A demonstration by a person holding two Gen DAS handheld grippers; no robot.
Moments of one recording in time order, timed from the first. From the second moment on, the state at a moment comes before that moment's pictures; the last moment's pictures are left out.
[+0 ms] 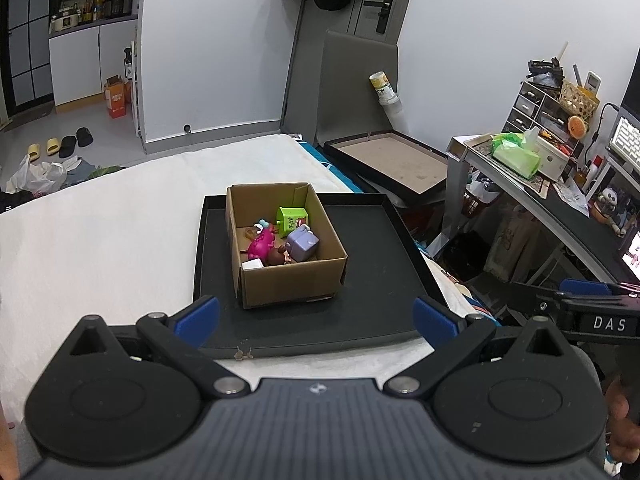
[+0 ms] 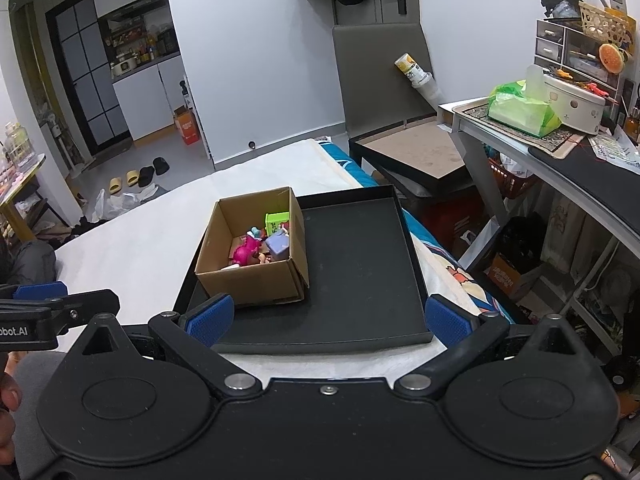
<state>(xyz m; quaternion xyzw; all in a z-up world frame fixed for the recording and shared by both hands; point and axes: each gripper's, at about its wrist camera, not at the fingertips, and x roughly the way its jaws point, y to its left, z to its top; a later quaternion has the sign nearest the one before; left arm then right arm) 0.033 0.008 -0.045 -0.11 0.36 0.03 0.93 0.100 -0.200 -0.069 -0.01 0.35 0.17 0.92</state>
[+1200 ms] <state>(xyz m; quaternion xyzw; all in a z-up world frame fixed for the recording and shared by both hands) 0.026 0.000 -0.037 -0.09 0.35 0.03 0.93 0.095 -0.201 -0.067 -0.01 0.35 0.17 0.92</state>
